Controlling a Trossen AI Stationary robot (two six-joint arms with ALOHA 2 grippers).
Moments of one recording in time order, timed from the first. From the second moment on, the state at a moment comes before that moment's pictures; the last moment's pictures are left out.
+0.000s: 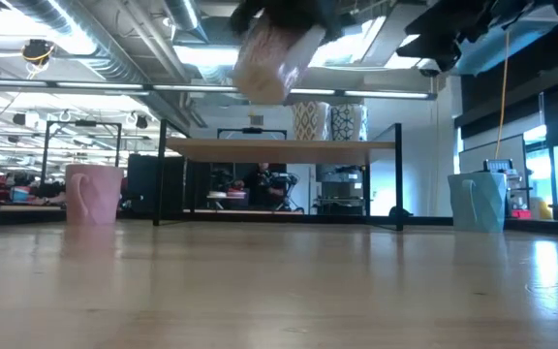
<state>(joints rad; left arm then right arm) -0.30 1.83 1.55 -0.35 -0.85 -0.59 -0.05 0.78 0.67 -0.23 -0.01 0.15</state>
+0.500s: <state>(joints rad) -0.17 1.70 1.64 -0.30 -0.47 -0.20 -0.05 0.77 0.67 -0.24 -0.05 0.15</state>
